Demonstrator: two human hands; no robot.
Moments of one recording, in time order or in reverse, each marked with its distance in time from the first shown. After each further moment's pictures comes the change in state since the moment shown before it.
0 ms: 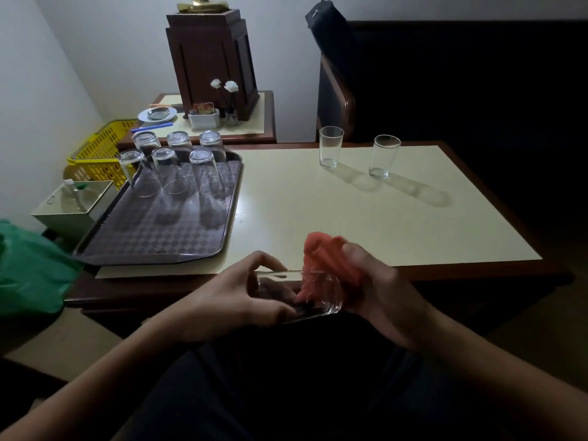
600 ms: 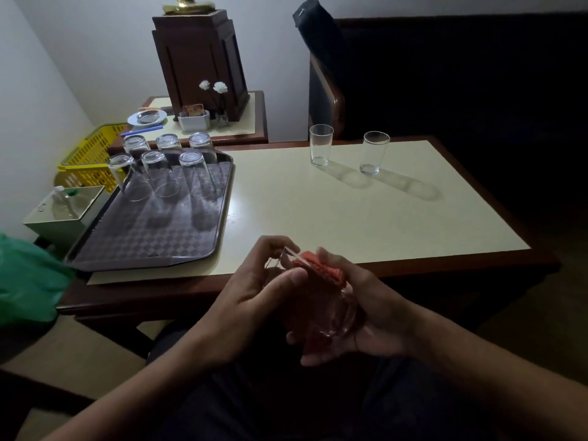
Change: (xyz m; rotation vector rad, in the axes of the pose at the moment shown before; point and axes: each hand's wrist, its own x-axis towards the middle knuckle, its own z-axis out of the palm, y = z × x) left_hand -0.009 0.018 0.044 -0.060 0.141 0.368; right_hand -0.013 -0.009 0.014 0.130 -0.220 0.414
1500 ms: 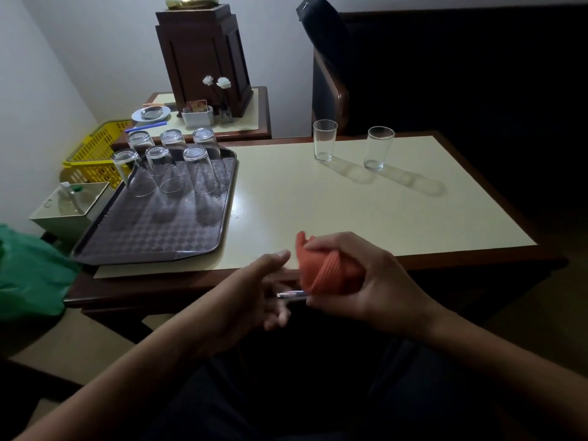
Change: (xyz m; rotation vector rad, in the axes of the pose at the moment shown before) left_hand 0.012 -0.013 -0.009 -0.422 0.026 -0.597; right_hand -0.004 -0.004 -0.019 -1.050 0.414 -0.839
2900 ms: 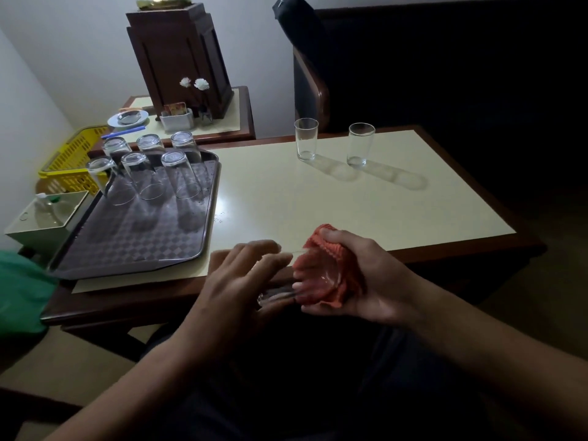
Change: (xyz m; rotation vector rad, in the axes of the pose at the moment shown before) left_hand 0.014 -0.018 -0.012 1.343 0.302 1.094; right_hand 0.014 -0.013 -0.008 0.932 -0.036 0.919
